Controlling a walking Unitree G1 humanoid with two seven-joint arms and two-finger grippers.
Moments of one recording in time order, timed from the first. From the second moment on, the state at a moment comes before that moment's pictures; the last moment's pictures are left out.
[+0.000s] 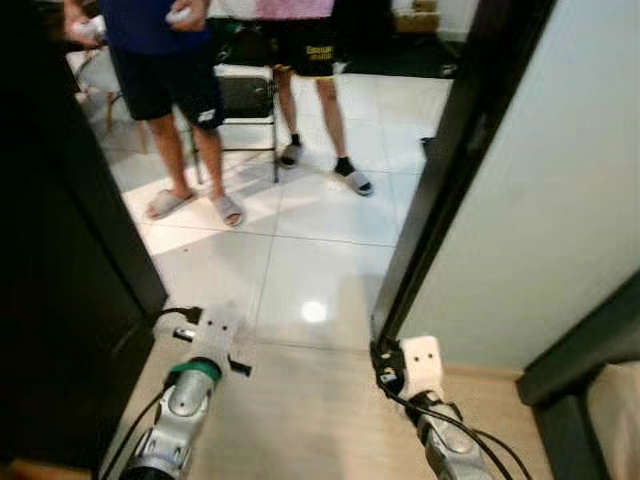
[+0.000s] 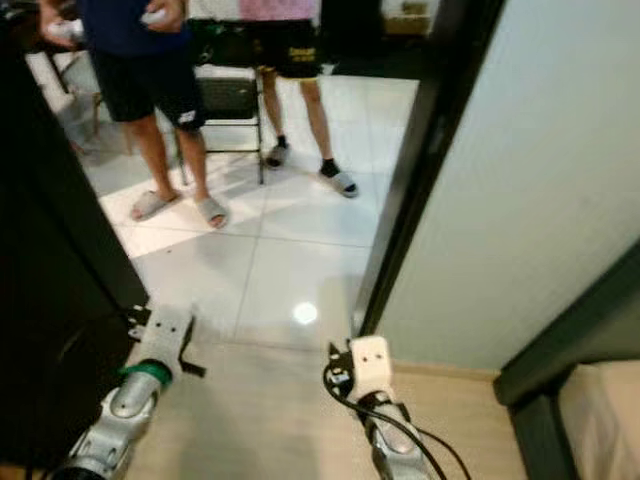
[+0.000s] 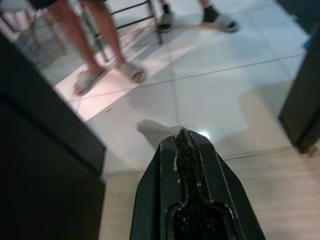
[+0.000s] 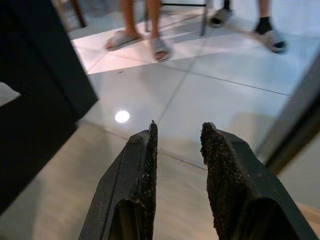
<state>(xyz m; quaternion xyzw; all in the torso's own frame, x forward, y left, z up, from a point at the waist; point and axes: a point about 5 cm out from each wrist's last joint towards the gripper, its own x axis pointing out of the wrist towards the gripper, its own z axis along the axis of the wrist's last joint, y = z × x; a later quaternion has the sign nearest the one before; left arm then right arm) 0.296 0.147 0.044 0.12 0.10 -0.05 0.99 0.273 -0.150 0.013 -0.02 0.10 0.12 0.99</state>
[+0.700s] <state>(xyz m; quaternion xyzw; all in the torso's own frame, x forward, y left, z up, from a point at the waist) 0.297 0.140 0.045 0.11 0.10 -0.06 0.99 0.273 -0.153 0.014 -0.02 0.10 0.12 0.99</state>
